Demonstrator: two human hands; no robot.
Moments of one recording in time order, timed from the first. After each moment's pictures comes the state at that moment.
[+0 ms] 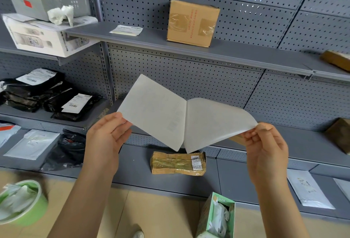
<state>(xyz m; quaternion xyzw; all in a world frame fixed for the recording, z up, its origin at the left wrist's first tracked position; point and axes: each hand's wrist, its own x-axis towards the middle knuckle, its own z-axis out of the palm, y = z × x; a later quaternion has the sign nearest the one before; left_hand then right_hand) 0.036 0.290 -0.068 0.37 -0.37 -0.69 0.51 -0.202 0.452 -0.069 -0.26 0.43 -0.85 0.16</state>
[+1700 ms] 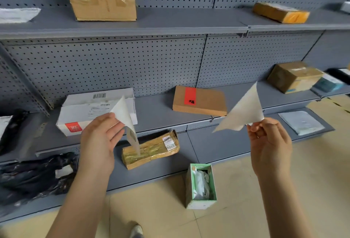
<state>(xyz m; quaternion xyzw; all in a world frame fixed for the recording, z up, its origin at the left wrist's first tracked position) -0.083 0.281 -0.093 0.37 -0.43 -0.74 0.37 -0.265 0.531 -0.107 -0.09 0.48 -0.87 0.00</state>
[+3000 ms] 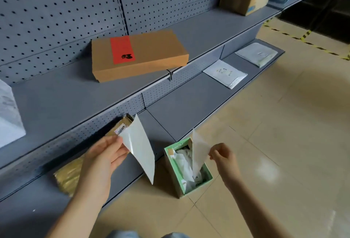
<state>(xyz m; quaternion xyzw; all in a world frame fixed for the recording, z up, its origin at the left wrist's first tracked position) -0.273 0.282 -0.409 0.30 -0.59 -0.75 0.08 -0.348 0.551 -0.526 0.13 0.80 -0.58 0.07</state>
